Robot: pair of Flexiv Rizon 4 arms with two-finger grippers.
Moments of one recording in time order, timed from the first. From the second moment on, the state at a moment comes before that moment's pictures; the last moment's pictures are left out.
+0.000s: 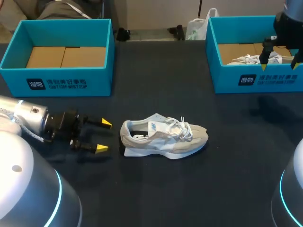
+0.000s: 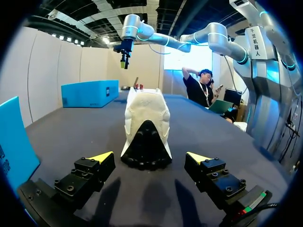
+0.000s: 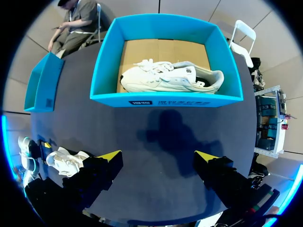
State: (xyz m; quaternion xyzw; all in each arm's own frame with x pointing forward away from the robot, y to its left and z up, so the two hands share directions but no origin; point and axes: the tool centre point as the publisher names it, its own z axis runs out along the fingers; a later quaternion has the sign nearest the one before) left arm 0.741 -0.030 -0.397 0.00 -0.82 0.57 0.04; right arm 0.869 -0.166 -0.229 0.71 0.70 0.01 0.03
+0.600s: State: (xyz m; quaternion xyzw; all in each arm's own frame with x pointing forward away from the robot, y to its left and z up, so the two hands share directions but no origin) left arm 0.732 -0.052 -0.400 -0.01 -0.83 0.56 0.02; right arm 0.869 -0.166 -0.229 0.71 0.70 0.01 0.03
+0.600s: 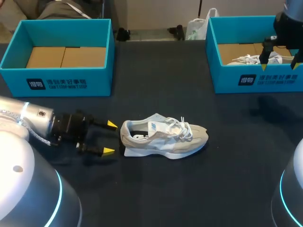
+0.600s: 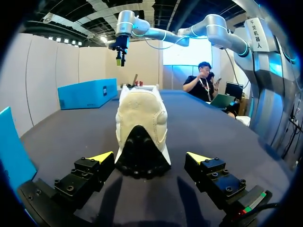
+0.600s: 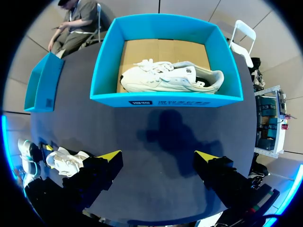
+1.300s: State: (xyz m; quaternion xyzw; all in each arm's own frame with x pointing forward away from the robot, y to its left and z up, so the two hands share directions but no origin) left arm 0.738 -0.094 -0.410 -0.01 -0.82 0.57 0.03; right arm 0.869 -0.166 -0.229 0.71 0.70 0.01 0.03
